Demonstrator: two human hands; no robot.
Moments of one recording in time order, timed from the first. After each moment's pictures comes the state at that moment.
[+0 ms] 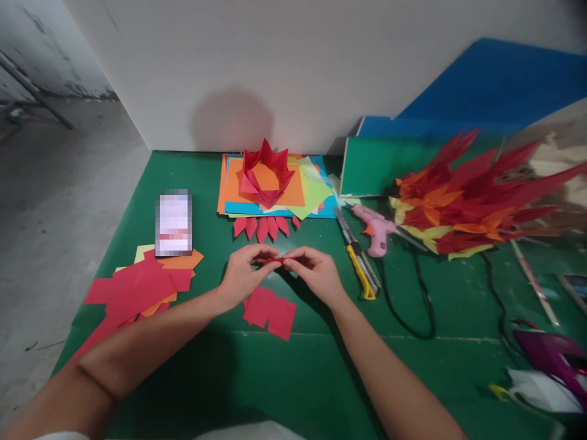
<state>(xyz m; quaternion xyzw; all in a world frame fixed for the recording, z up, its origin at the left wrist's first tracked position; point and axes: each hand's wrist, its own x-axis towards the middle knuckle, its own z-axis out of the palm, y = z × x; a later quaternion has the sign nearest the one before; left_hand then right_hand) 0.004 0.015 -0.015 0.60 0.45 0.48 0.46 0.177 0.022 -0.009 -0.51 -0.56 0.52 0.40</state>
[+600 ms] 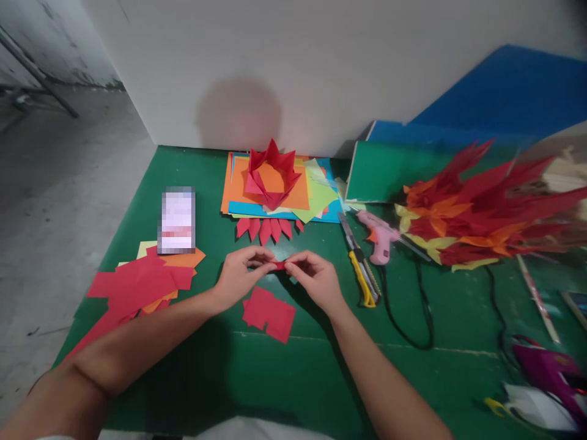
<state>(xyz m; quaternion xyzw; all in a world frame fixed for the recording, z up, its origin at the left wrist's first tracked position) -0.002 0.012 -0.011 0.55 0.47 0.48 0.50 0.176 0.018 -0.009 -0.51 -0.58 0.49 0.40</state>
